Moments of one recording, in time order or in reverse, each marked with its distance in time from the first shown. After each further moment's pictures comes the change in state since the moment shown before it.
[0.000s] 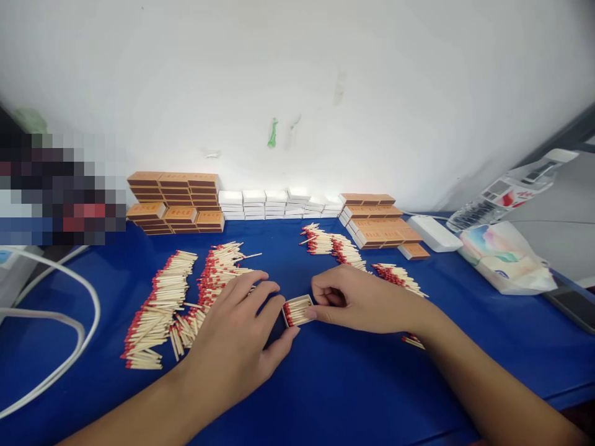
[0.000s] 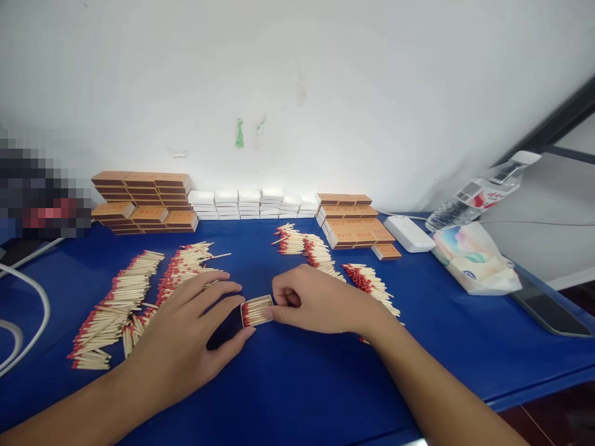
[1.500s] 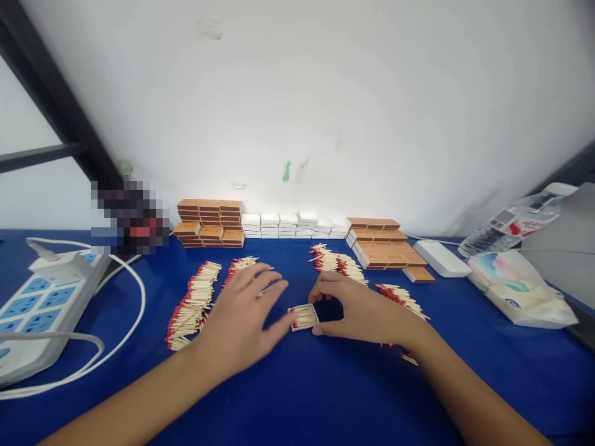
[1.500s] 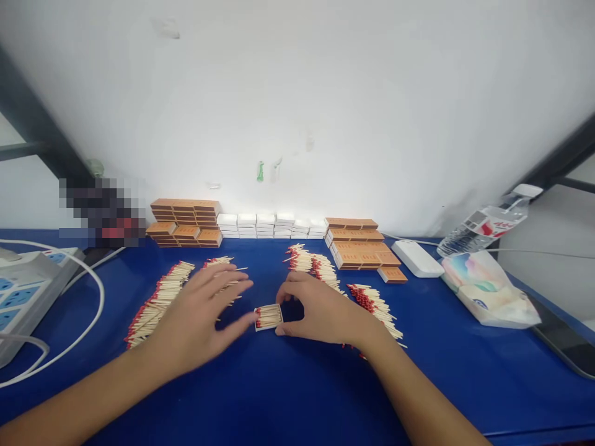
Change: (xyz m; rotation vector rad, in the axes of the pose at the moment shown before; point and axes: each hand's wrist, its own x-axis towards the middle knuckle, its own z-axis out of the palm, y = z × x) left_hand 0.016 -0.014 -0.032 0.086 0.027 -0.043; right_hand -0.001 -0.006 0.001 -0.088 0.090 -0.050
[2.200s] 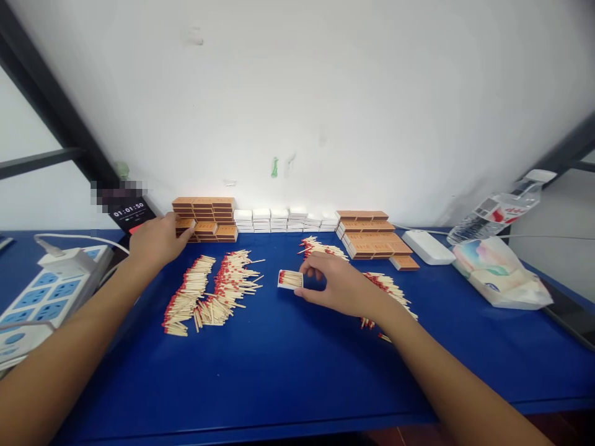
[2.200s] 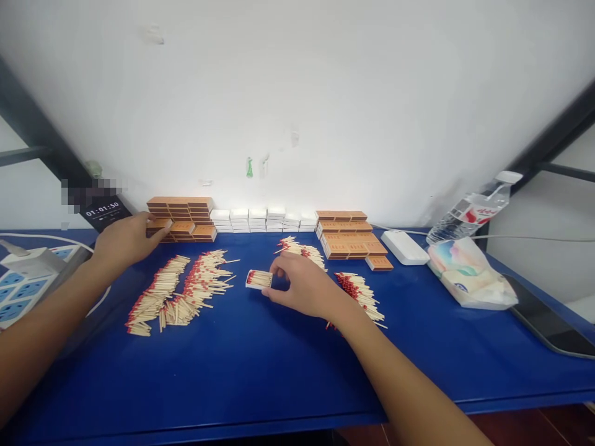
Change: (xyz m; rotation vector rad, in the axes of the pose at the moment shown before) left_hand 0.030 -0.134 -0.065 0.437 -0.338 -0.796; right_hand 0.008 0.007 0.001 -0.038 0.255 -0.111
